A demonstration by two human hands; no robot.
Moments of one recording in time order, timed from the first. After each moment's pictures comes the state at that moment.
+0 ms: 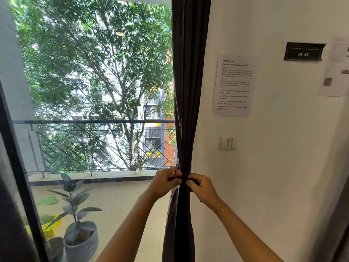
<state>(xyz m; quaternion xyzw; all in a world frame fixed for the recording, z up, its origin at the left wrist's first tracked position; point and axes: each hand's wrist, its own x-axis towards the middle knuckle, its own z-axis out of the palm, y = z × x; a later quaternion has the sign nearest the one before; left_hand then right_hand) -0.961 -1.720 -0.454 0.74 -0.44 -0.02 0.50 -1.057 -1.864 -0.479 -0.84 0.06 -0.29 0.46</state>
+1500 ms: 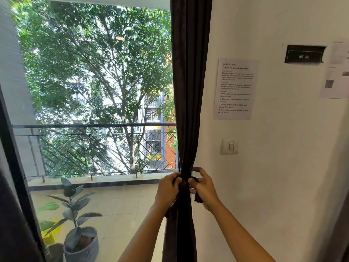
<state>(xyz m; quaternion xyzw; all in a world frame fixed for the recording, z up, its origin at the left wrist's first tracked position) -0.966 -1.743 -0.464 0.78 -0.36 0.10 0.51 -1.036 -1.867 -0.474 -0.68 0.10 -0.29 0.67</state>
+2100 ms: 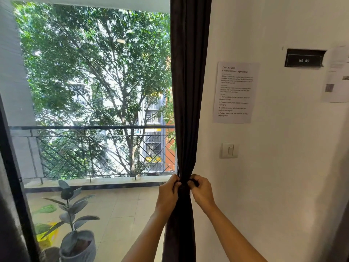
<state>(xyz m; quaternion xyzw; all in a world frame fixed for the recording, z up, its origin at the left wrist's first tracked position) -0.969 -1.753 -0.474 0.73 -0.38 0.15 0.54 -1.020 -1.877 -0.479 -0.80 0.14 -0.34 0.48</state>
